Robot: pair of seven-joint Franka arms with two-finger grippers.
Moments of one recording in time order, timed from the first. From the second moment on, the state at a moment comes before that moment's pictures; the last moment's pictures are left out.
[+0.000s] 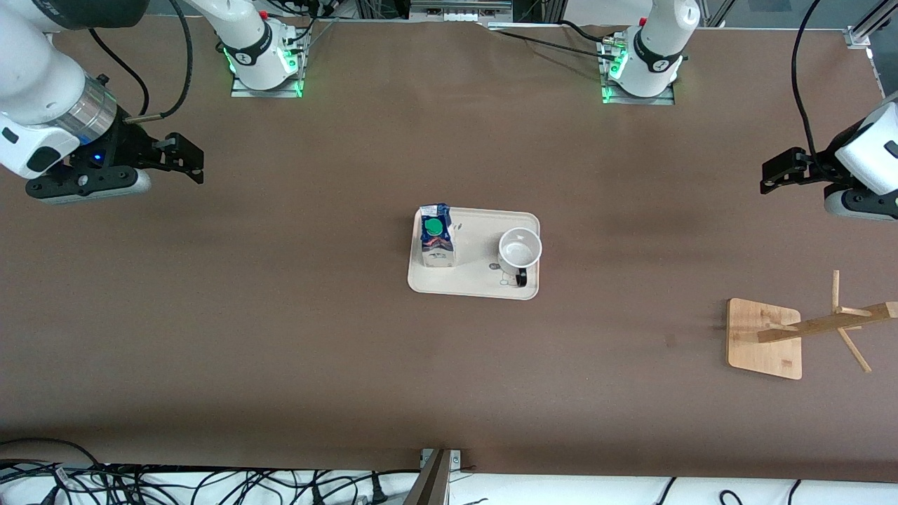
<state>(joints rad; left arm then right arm) -0.02 0.11 0.02 -1.50 0.02 1.52 0.10 0.19 0.03 0.00 -1.64 -0.01 1.66 0.03</state>
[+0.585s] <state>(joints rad) -0.03 0.11 0.02 -1.50 0.02 1.52 0.10 0.18 0.03 0.00 -1.64 -0.01 1.66 0.03</state>
